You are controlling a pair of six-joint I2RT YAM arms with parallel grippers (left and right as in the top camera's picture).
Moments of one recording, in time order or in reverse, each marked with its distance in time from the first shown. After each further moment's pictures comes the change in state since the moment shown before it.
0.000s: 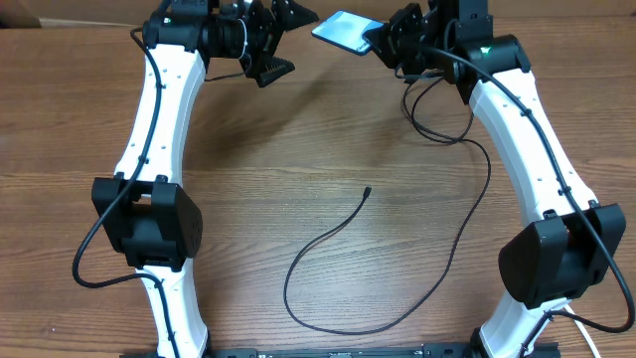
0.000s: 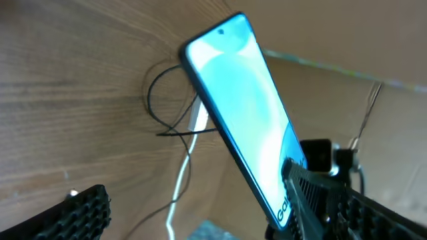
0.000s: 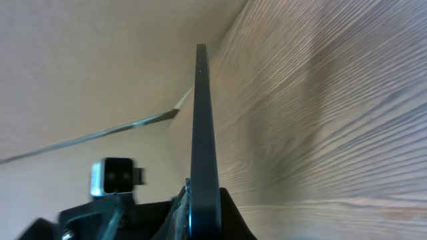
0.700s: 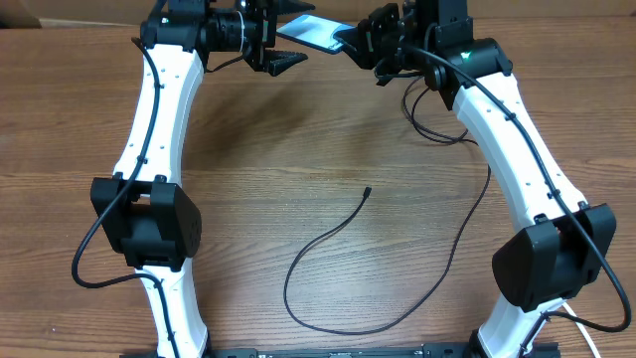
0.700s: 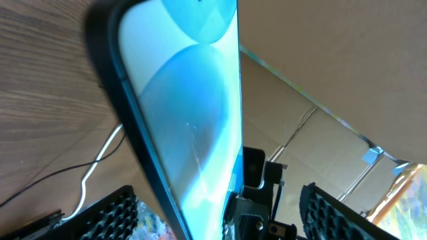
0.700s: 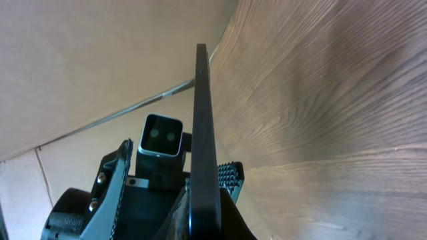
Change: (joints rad) left arm 0.000 0.000 0.000 0.098 0.130 -0.448; right arm 0.068 -0.001 0.000 0.071 -0.102 0.204
